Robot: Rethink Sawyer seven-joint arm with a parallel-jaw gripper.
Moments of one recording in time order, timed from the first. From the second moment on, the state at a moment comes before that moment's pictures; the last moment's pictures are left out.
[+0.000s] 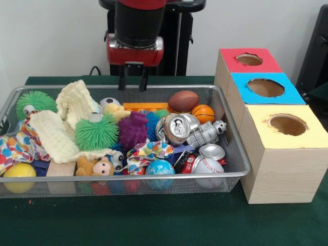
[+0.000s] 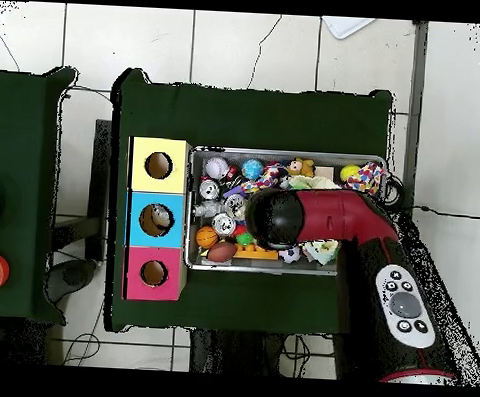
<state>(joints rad) -0.52 -0.72 0.29 1.65 -0.51 0.79 1.69</state>
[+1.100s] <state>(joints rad) -0.73 -0.52 0.35 1.62 -0.70 0.69 1.69</state>
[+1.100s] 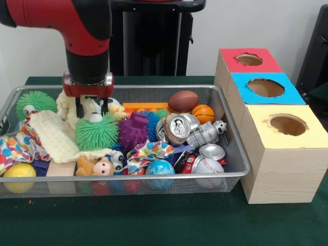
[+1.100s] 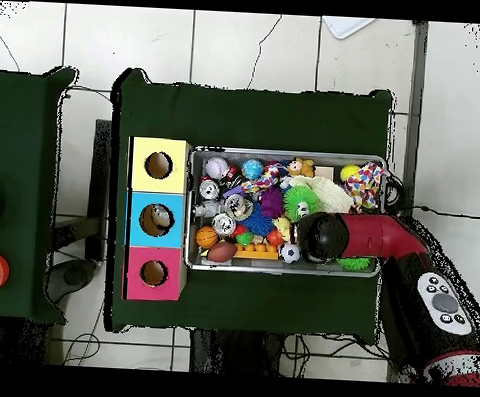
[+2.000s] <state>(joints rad) -0.76 -0.46 0.38 1.59 -0.74 0.66 1.69</state>
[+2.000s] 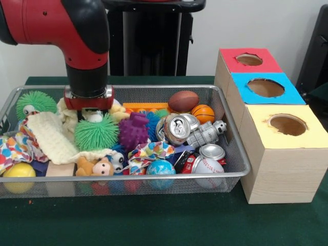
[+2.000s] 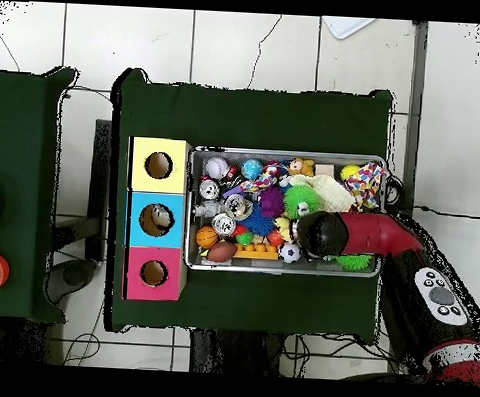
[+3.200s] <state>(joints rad) -0.55 -0.64 0.36 1.62 -0.74 0.74 1.69</state>
